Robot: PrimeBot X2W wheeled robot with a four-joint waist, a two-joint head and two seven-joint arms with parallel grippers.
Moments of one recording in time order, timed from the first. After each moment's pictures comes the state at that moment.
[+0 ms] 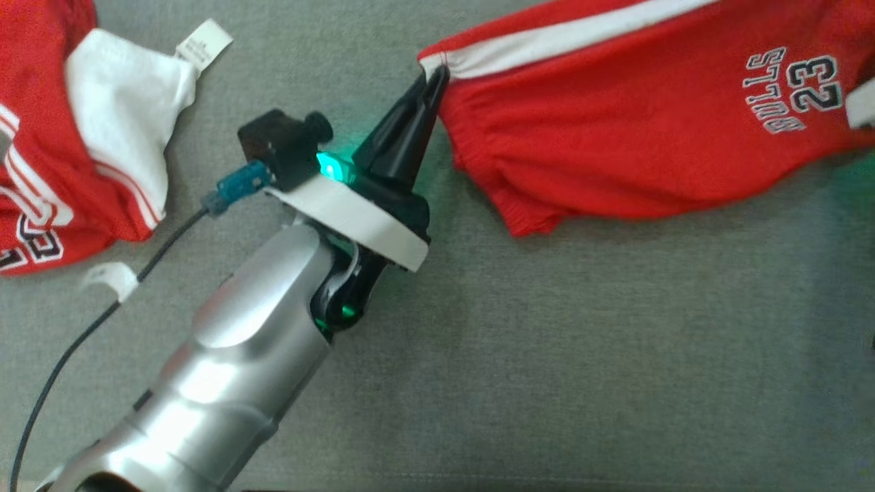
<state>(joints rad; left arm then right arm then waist) -0.77 0.17 -0.78 0.36 -0.87 -0.12 -0.17 -0.73 -0.41 0.06 0.41 0.39 0.13 0.02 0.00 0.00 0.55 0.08</state>
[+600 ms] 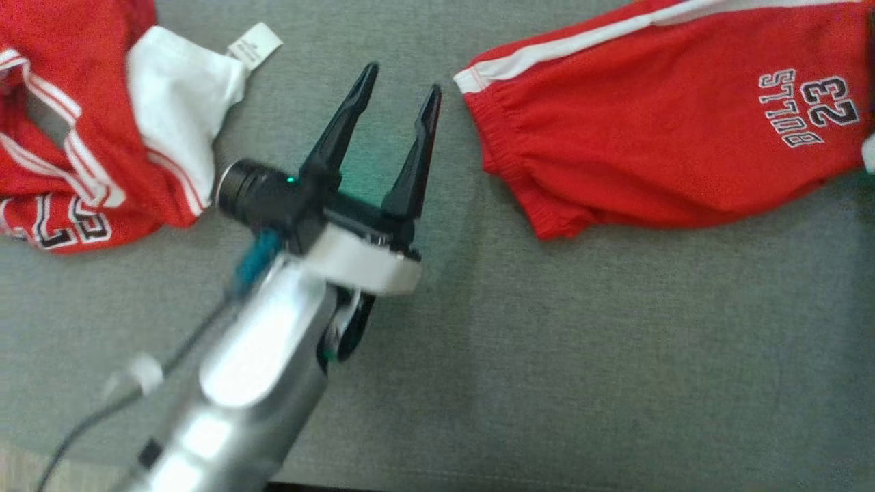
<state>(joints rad) -0.66 0.14 -0.67 0.30 -0.52 0.05 -0.25 -0.74 -0.52 0.19 0.66 0.59 0.13 0.02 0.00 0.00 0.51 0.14</state>
